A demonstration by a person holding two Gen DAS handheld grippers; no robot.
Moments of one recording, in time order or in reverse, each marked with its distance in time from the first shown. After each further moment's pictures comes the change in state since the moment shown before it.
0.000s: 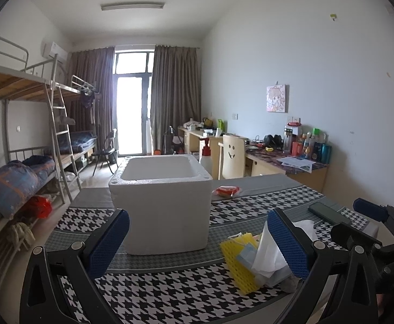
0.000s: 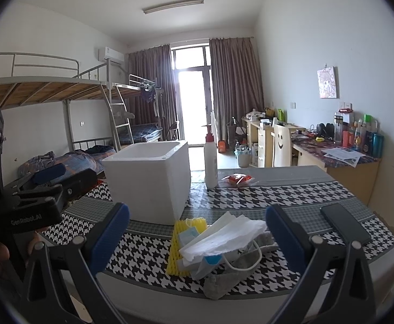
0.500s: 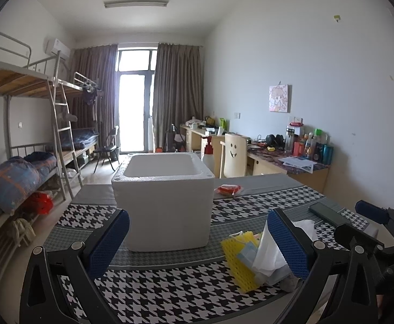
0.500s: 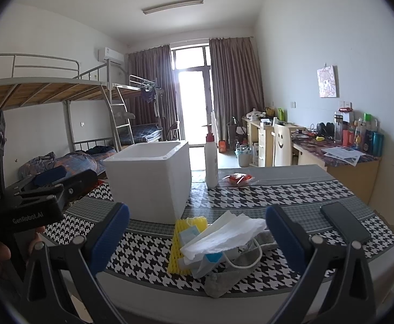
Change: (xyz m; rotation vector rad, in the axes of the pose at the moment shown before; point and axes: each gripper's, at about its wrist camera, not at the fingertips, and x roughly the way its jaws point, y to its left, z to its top) left arm -0.003 0.004 -0.001 -0.022 0.002 0.006; right arm -0.002 -0.002 -0.001 0.008 -0.001 0.005
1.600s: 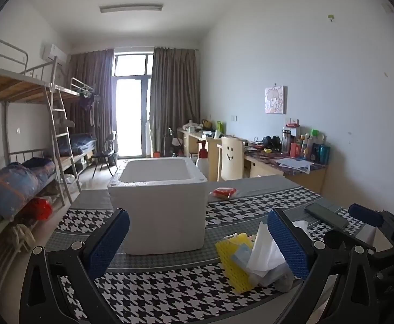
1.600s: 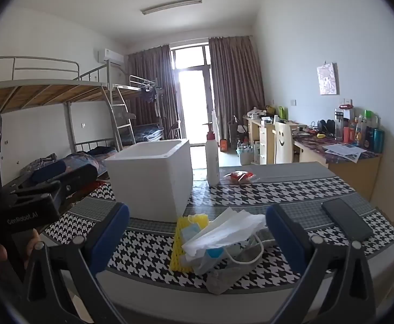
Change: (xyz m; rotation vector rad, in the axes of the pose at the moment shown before) left arm -0.004 -0.013 0.007 0.027 -0.001 0.020; right arm -0.003 -0.002 -0.001 0.023 0.010 0.011
